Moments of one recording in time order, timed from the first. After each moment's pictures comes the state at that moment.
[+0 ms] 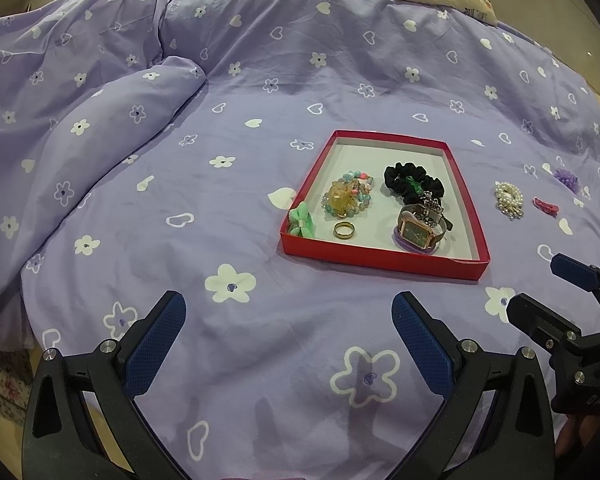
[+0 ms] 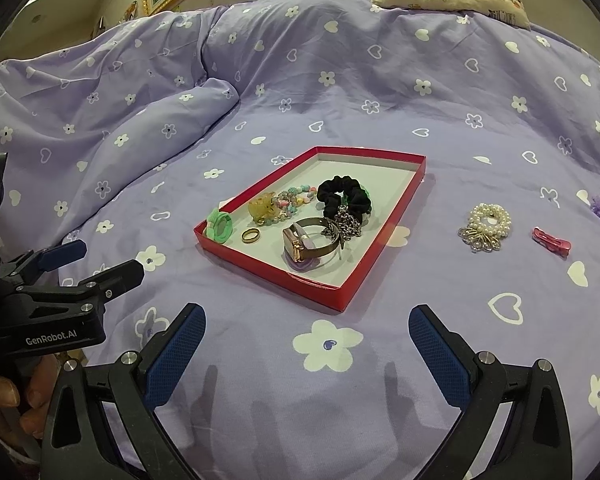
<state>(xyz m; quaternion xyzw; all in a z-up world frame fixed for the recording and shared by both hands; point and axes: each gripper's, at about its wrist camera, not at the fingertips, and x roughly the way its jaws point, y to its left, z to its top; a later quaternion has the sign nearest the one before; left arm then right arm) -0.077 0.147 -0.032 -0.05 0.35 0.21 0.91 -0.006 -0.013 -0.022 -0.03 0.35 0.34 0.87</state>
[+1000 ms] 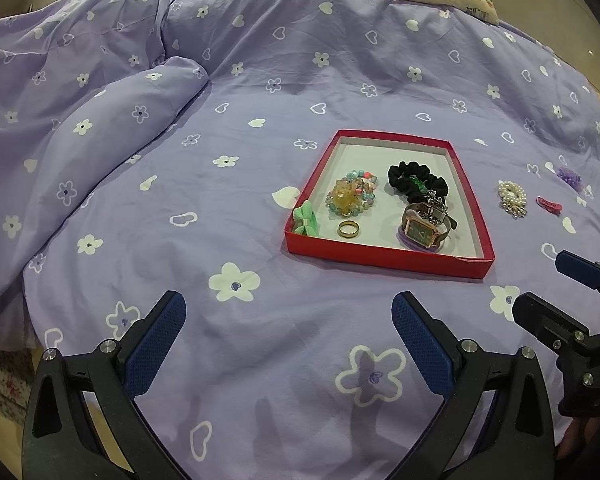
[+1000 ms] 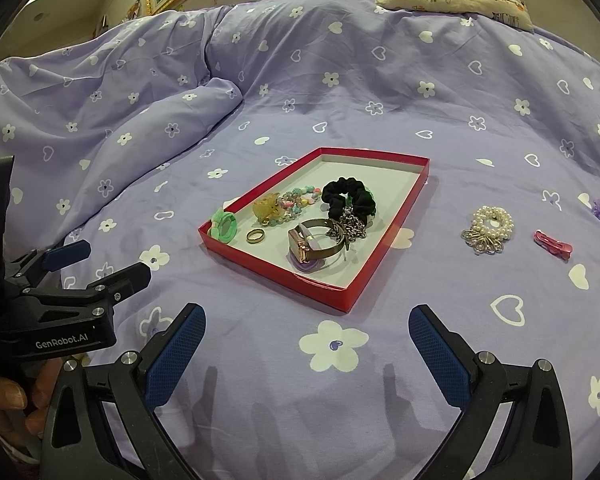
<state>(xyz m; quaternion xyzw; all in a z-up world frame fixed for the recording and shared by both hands) -0.076 0.150 -0.035 -0.05 0.35 0.21 0.91 -0.009 -0.012 -0.022 -0.03 0.35 0.34 0.87</state>
